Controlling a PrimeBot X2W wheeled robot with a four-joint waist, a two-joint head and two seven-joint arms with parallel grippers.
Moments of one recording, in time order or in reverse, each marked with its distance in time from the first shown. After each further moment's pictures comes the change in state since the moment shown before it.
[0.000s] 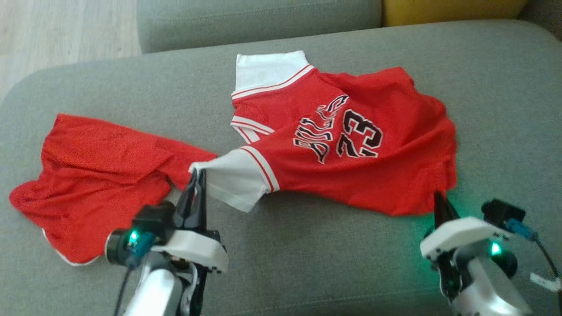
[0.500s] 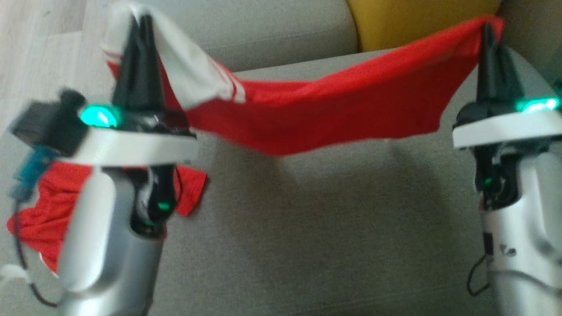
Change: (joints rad) left arm -0.288 -0.013 0.140 -0.307 -0.175 -0.070 0.042; right arm -0.123 -0.030 0.022 -0.727 -0.082 0.000 0.088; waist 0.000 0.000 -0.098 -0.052
